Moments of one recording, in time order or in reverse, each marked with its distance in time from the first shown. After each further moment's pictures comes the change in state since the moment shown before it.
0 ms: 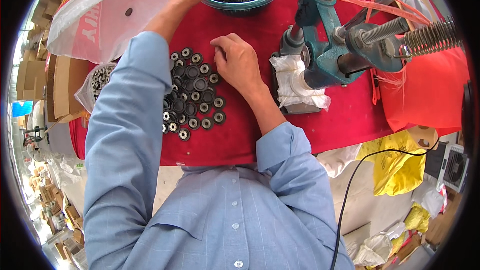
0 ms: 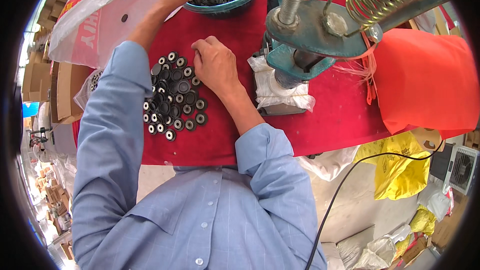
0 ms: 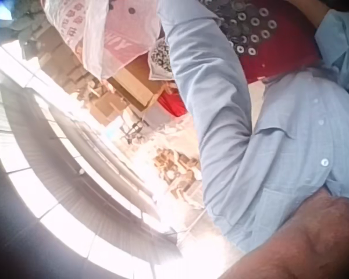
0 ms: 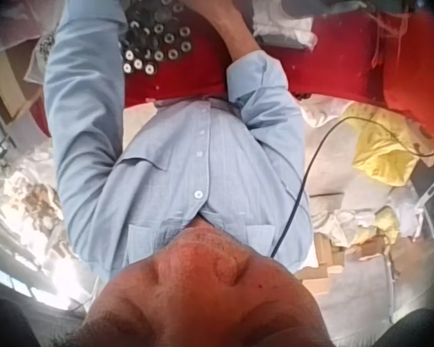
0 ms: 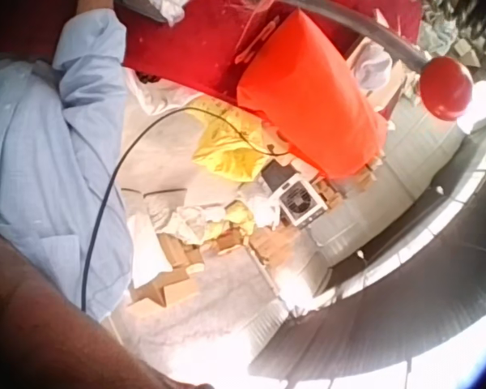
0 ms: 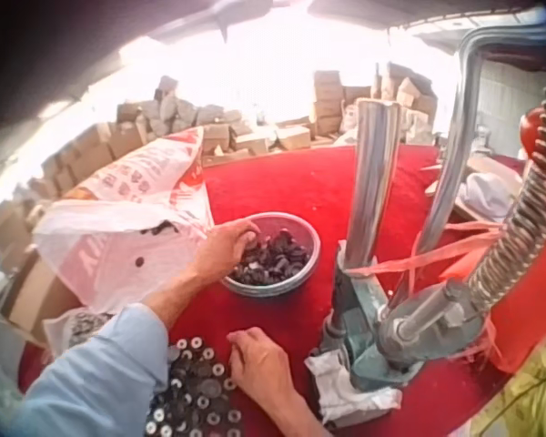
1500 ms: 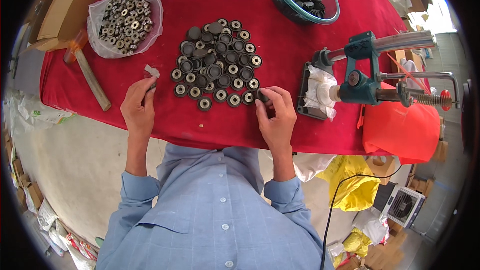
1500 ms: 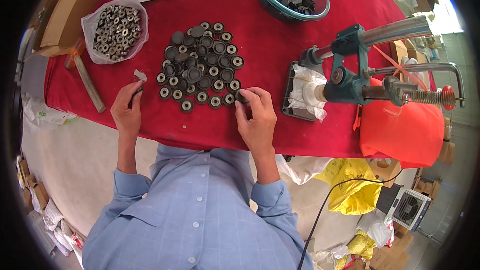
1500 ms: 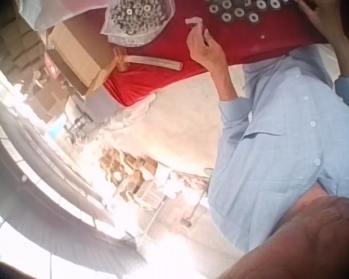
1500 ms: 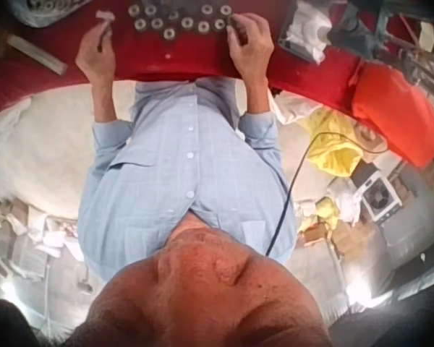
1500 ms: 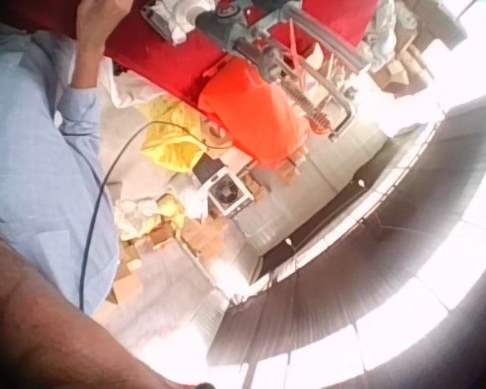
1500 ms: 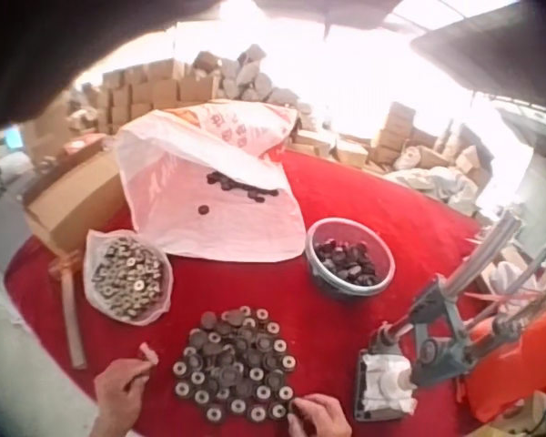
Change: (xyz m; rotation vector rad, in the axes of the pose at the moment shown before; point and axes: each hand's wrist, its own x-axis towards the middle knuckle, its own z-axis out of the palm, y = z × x) left_hand -0.448 0.087 -0.101 0.242 0.429 -0.531; right_hand -0.132 -0.081 -0.048 -0.122 -0.191 0.186
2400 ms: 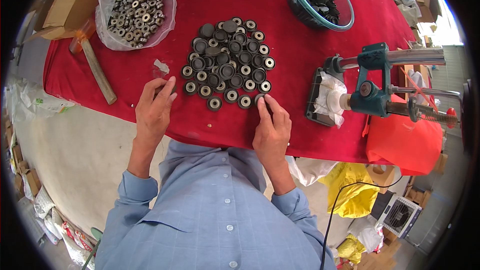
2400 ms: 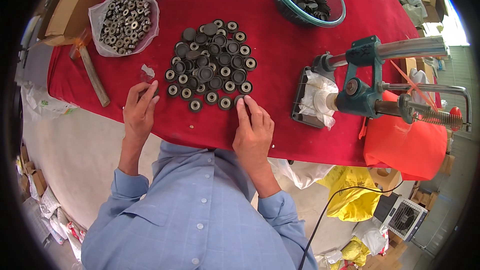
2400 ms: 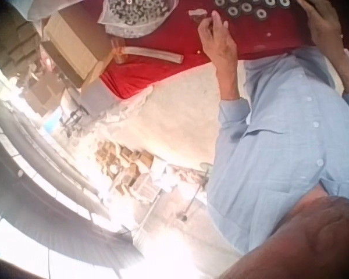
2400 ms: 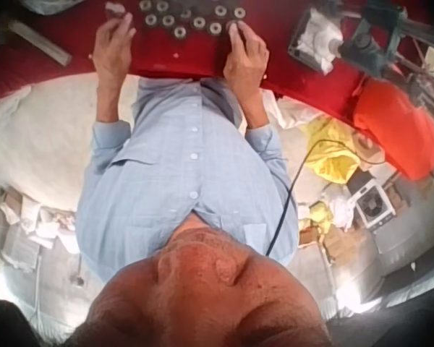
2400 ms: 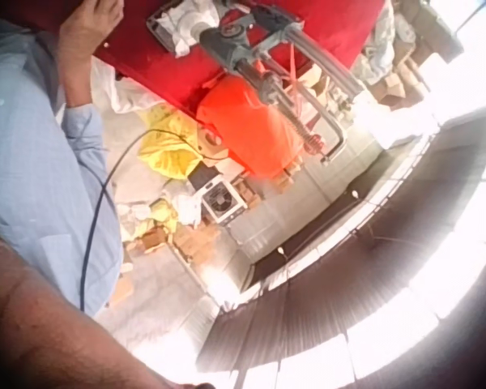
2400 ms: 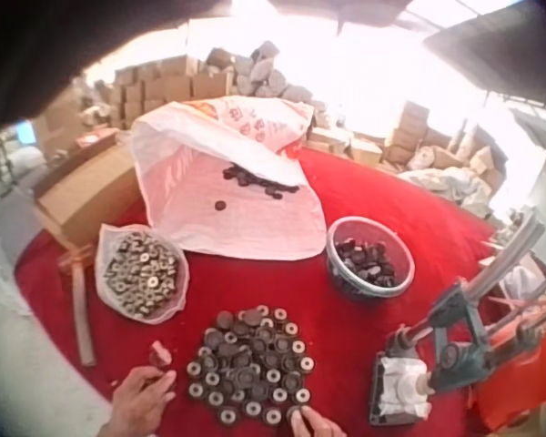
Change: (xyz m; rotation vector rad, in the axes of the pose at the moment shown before) left_hand -0.008 0.027 0.000 0.067 -0.121 0.083; right_hand -0.034 -0.001 0.013 -0.494 -0.067 -0.300
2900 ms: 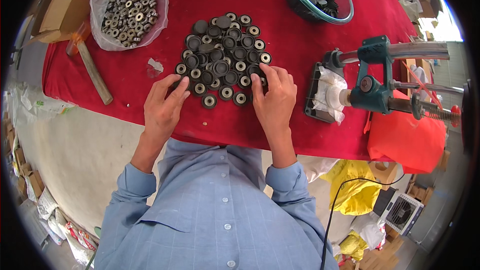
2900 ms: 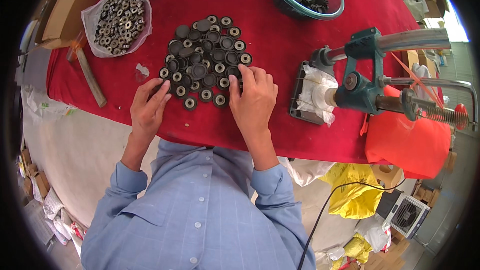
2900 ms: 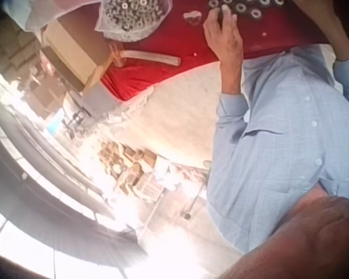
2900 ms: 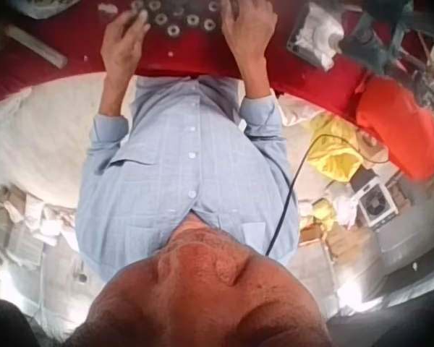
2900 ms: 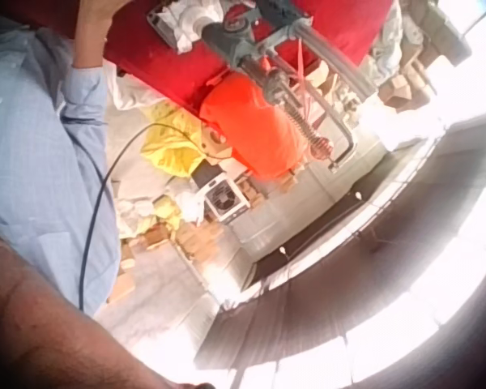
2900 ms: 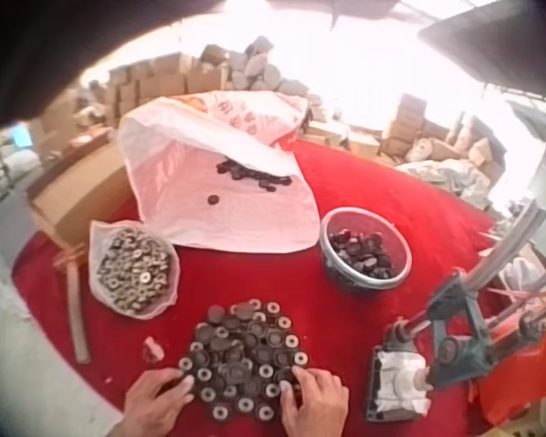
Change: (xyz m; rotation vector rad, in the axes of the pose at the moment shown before) left_hand 0.010 0.016 0.026 0.052 0.009 0.141; right_hand 0.074 0.018 0.021 0.045 0.110 0.115
